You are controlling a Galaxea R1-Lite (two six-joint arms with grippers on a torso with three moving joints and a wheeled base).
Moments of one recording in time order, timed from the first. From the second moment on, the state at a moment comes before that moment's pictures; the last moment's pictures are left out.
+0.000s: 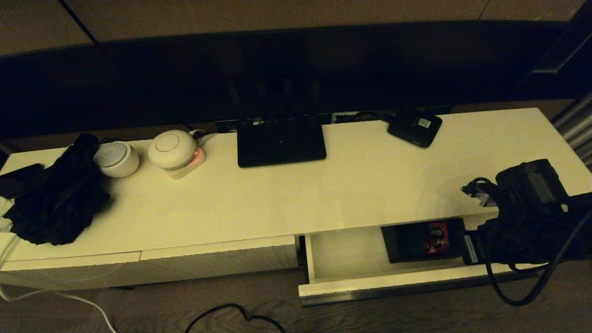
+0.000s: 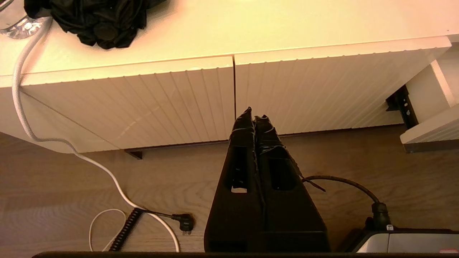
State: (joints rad) left arm 0.00 0.00 0.00 0.00 0.00 0.00; right arm 0.17 1.64 -0.86 0.11 0.06 0.13
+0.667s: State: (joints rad) left arm 0.00 0.00 0.00 0.00 0.00 0.00; right arm 0.18 1.67 -0.80 0.09 0.06 0.09
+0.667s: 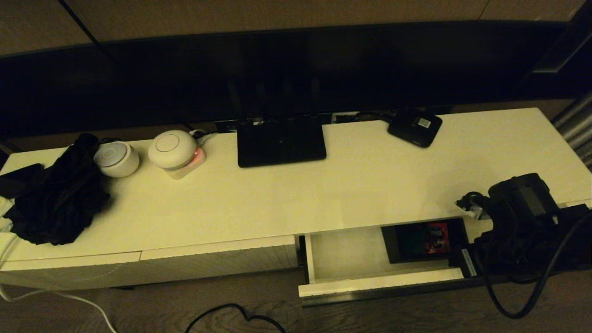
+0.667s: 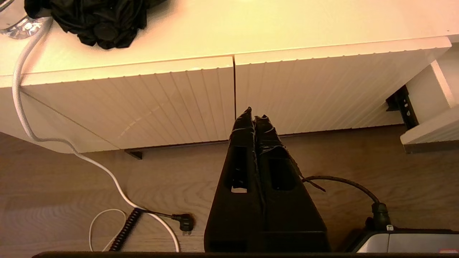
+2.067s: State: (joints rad) left arm 0.00 0.00 0.00 0.00 0.00 0.00; right arm 0.19 1.56 -0.56 0.16 0.08 -0.03
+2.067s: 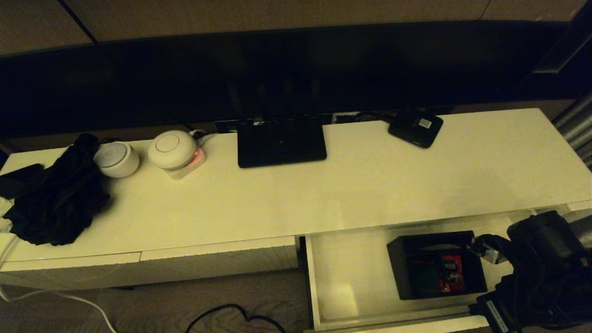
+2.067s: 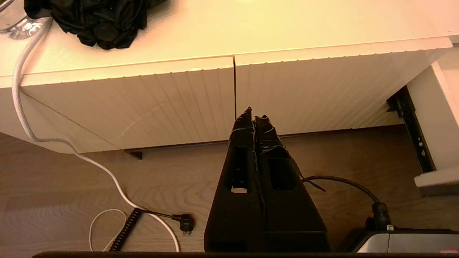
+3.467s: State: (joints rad) left arm 0.00 0.00 0.00 0.00 0.00 0.00; right arm 0.22 1.46 -0.69 0.22 0.00 -0.01
